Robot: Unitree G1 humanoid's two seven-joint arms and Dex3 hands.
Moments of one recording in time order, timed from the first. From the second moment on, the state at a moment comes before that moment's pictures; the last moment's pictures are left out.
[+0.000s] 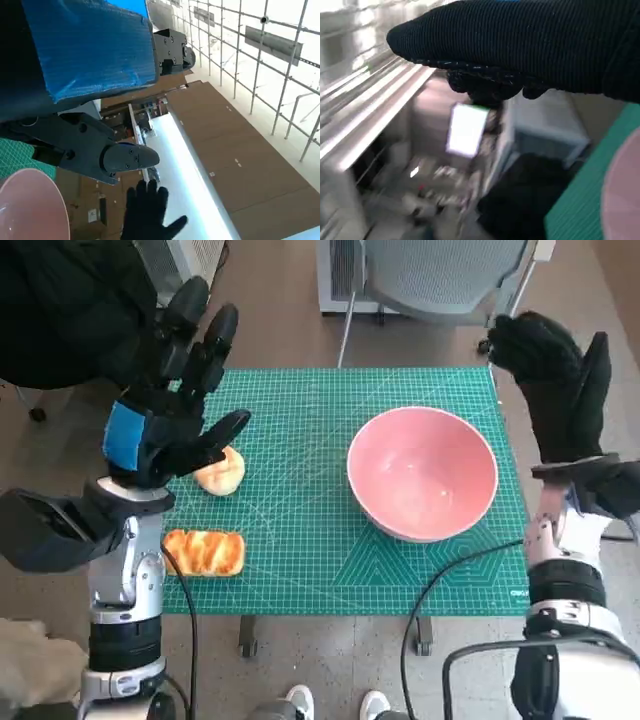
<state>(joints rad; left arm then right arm) -0.54 0.24 0.19 0.05 -0.35 -0.17 -0.41 -0.97 -0.34 -0.31 1.21 0.27 -0.69 0.53</state>
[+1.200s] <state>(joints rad) -0.50 0.27 0.20 -0.01 -0.35 -0.16 -0.41 -0.98 -0.39 -0.29 1.32 0.11 -0.45 0.30</state>
